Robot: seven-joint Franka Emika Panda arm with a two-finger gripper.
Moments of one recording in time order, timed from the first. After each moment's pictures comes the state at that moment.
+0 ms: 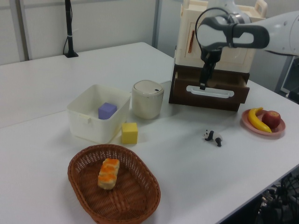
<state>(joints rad) -0.04 0.18 -0.09 -1.63 -0.11 1.89 -0.65</state>
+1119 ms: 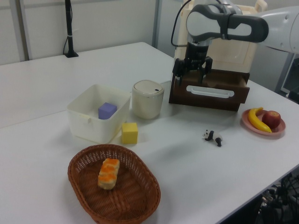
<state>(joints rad) 0.08 0.16 -0.10 -1.60 0.01 1.81 0.19</state>
